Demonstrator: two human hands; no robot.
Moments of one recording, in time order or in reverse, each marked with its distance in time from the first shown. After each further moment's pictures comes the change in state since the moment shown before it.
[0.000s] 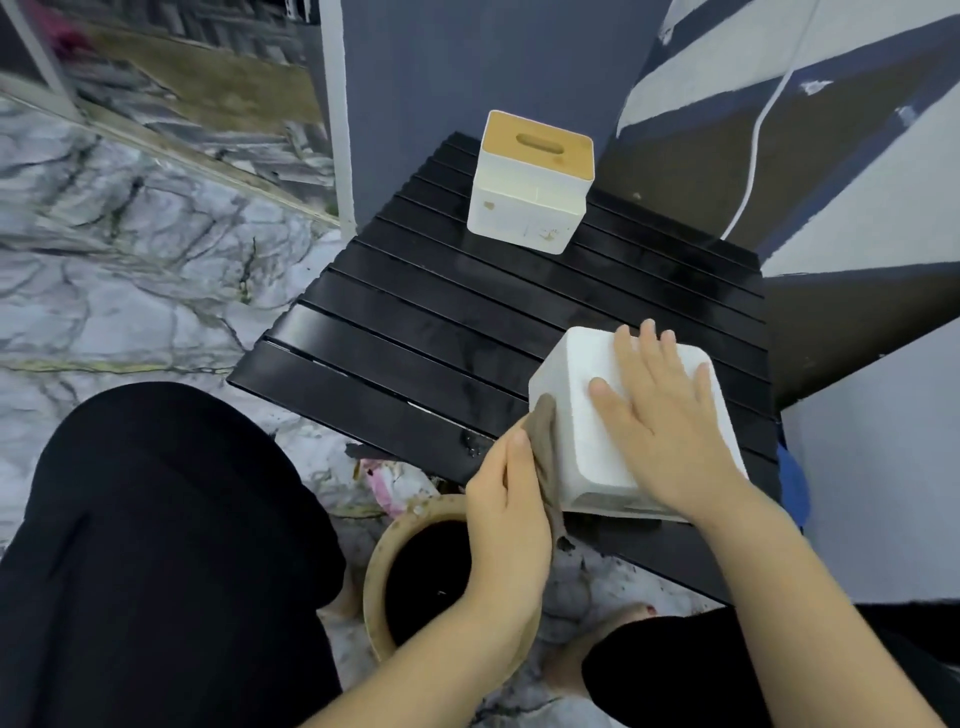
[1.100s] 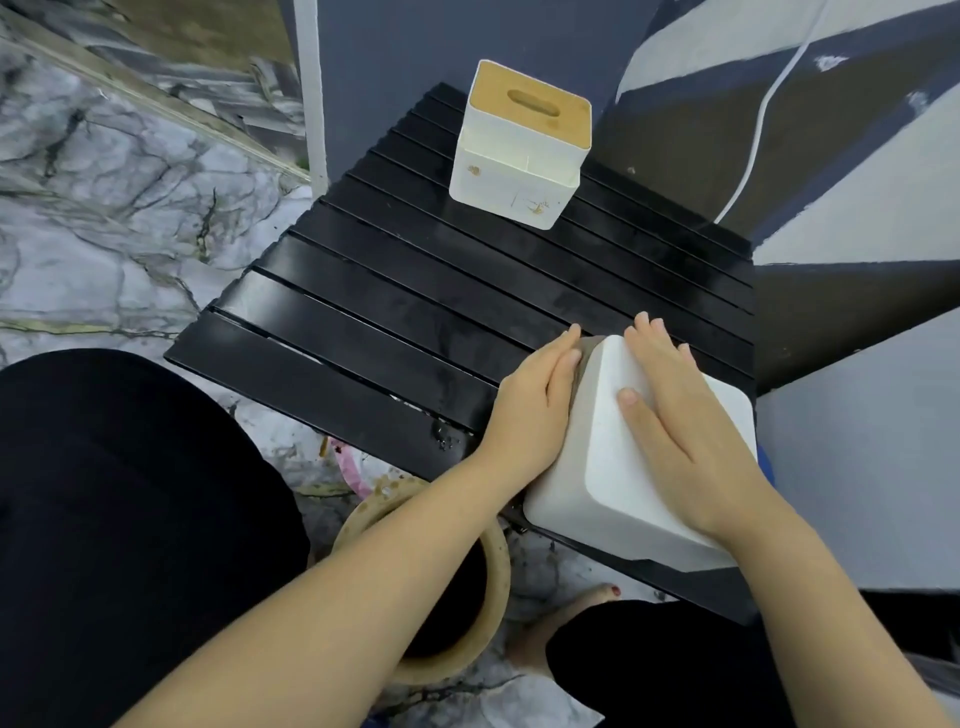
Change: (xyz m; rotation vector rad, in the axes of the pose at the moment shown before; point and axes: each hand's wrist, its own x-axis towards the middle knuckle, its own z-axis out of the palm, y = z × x) left_hand 0.098 -0.014 0.043 0.362 -0.341 0.200; right_hand 0.001 0.050 -0.006 0.169 0.018 -0.227
